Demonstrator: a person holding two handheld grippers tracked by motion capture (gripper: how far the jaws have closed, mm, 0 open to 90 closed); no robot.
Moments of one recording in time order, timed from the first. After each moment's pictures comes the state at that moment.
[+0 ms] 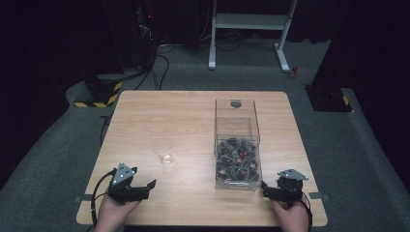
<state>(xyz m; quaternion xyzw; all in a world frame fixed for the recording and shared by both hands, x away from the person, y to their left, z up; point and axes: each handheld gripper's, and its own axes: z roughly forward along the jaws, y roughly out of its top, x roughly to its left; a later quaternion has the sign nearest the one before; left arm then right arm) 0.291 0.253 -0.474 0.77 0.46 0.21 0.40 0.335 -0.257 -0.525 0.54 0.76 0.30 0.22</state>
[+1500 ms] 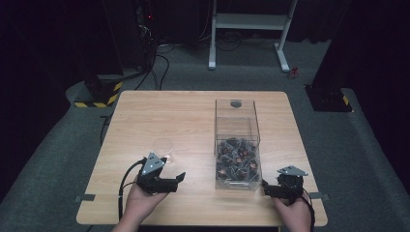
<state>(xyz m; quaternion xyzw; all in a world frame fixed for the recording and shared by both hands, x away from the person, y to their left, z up) 0.317 0.176 -0.446 0.78 0.40 0.19 0.44 0.345 -0.260 -0.521 0.52 0.77 0.29 0.22</state>
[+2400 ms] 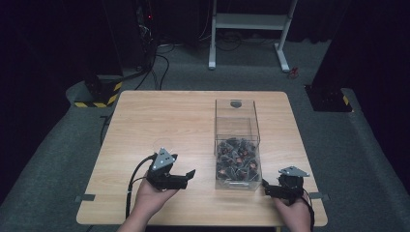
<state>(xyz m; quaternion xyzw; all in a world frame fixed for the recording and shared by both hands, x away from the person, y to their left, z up) 0.325 0.151 -0.434 0.78 0.38 0.18 0.46 0.344 -0.263 -0.525 0.52 0.77 0.31 0.22</state>
